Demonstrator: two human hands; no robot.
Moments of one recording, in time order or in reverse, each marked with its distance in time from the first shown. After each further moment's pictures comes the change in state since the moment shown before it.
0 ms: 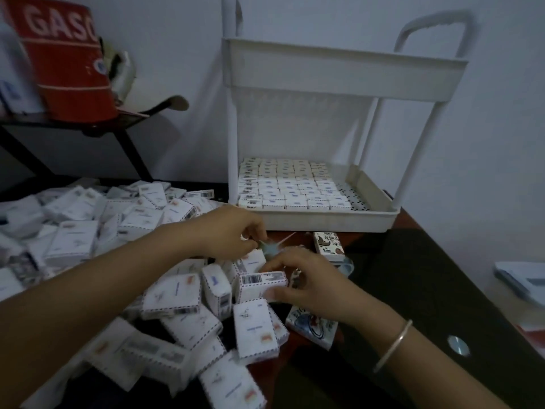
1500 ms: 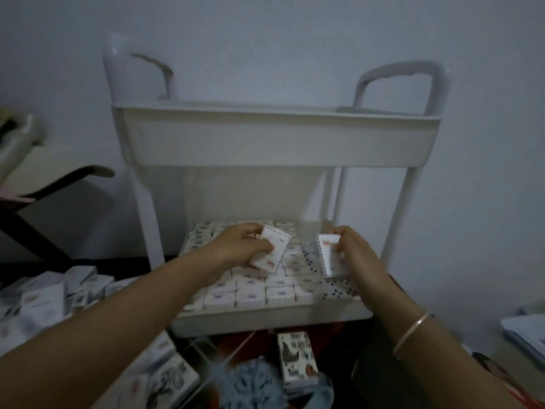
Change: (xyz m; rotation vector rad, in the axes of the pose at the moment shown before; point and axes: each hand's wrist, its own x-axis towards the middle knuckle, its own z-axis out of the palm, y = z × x) left_hand 0.199 -0.001 -0.015 -0.976 0.181 -0.254; right_hand 0.092 0.140 -0.145 0.640 0.639 0.468
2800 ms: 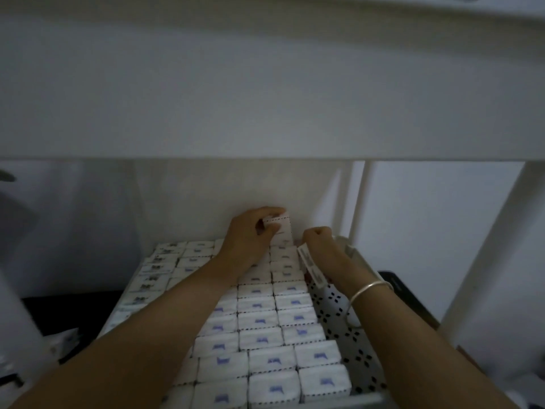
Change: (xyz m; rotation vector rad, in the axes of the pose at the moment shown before) left_hand 0.176 -0.042 0.021 0.296 0.344 0.531; right_hand 0.172 0.051 0.050 -0.081 -0.086 0.093
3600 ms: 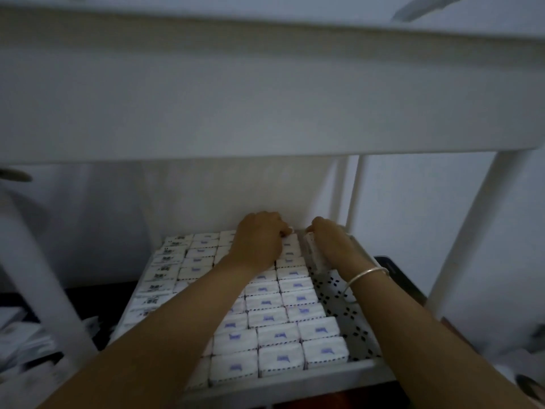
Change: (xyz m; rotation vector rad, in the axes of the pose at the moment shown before) left_hand -0.012 0.004 0.010 0.559 -0.184 0.217; right_hand -0.007 0.000 -0.011 -0.608 0.095 -0.030
